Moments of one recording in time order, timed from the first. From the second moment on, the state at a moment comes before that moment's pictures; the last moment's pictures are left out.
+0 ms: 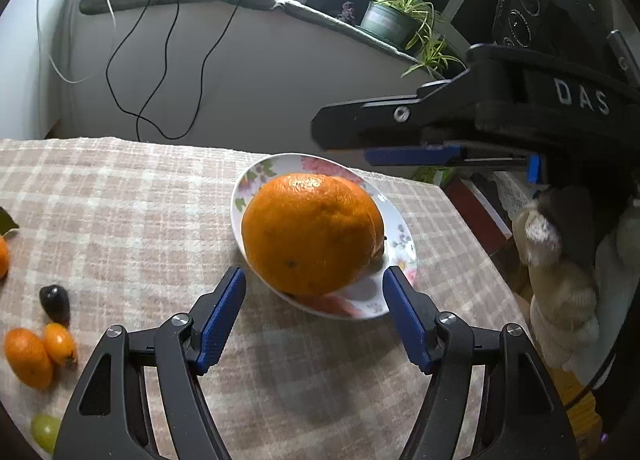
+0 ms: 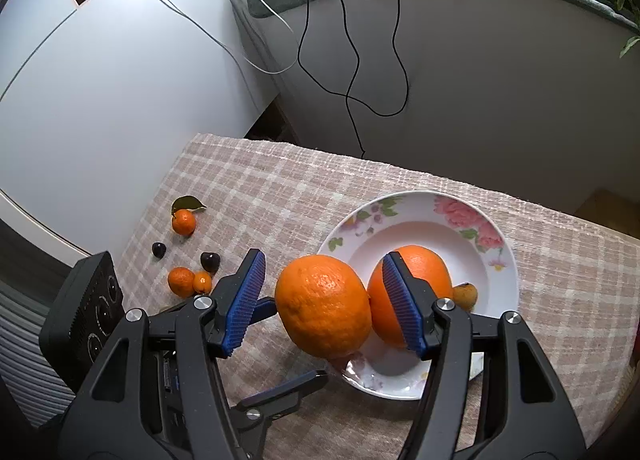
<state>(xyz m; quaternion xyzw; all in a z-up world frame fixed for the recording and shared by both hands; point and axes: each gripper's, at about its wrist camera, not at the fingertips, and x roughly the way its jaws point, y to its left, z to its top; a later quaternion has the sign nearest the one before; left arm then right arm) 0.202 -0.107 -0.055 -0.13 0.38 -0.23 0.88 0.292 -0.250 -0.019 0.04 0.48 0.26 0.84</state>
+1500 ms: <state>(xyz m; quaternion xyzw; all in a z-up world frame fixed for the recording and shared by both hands) 0.084 0.034 -0.081 -0.12 0.37 -0.09 0.92 0.188 -0.108 -0.070 -0.11 0.40 0.37 0.83</state>
